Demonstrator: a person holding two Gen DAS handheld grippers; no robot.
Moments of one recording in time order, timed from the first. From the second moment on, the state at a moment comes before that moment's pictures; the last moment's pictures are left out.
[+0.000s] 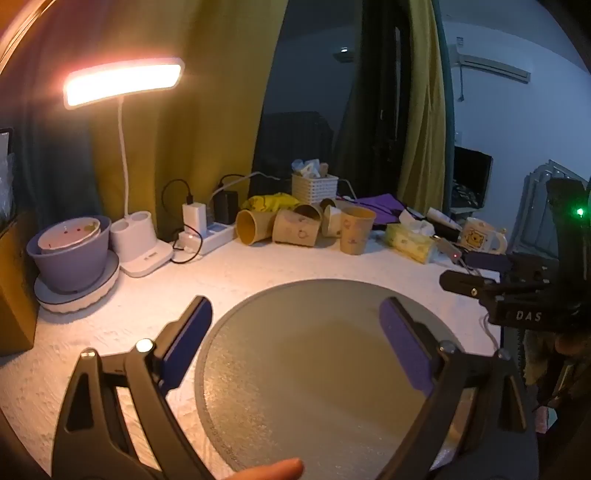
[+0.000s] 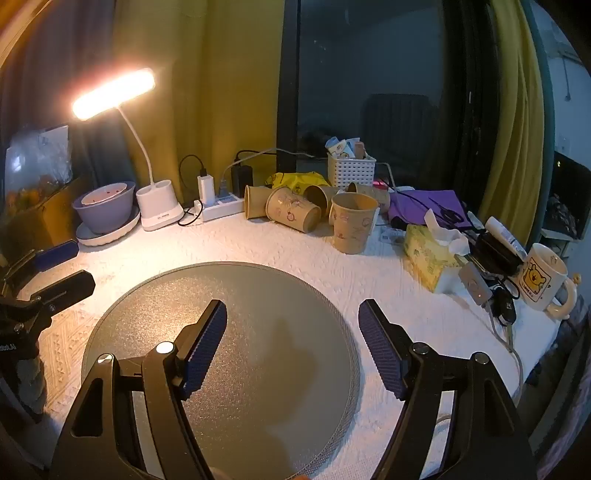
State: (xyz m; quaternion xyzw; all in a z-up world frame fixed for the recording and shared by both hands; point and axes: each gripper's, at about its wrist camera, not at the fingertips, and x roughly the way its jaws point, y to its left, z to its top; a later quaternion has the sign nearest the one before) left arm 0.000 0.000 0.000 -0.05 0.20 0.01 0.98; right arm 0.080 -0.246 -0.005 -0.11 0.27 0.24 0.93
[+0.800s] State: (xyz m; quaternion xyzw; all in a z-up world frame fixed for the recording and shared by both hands) left arm -0.003 -0.006 -0.003 -0.05 0.20 0.01 0.98; right arm 0.077 -0.246 -0.003 -0.11 0.27 0.24 0.93
